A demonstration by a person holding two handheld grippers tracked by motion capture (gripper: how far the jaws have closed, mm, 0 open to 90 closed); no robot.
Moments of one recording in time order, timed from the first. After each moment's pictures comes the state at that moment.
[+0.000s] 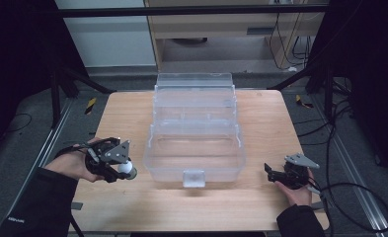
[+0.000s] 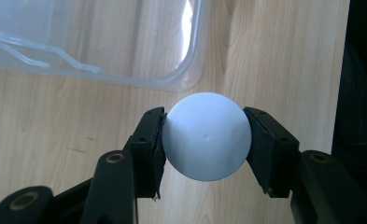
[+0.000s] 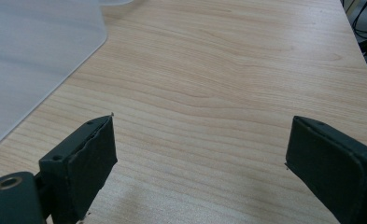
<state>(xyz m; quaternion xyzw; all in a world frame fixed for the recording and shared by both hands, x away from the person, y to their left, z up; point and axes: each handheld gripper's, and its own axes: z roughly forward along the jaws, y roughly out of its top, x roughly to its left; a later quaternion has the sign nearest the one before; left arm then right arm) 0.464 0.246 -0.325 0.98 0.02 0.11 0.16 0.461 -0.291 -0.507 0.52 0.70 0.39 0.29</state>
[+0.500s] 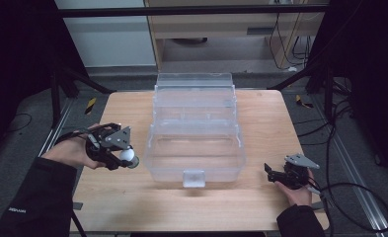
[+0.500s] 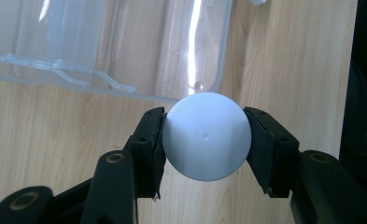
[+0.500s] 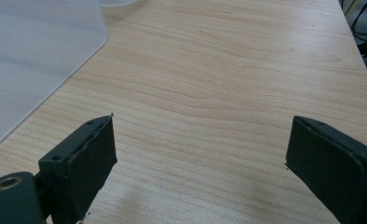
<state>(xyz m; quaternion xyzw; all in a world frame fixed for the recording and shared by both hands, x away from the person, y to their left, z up) 0.482 0.235 -0.297 0.98 0.02 0.11 0.17 0.461 -0.291 -0.507 0.52 0.70 0.39 0.30</state>
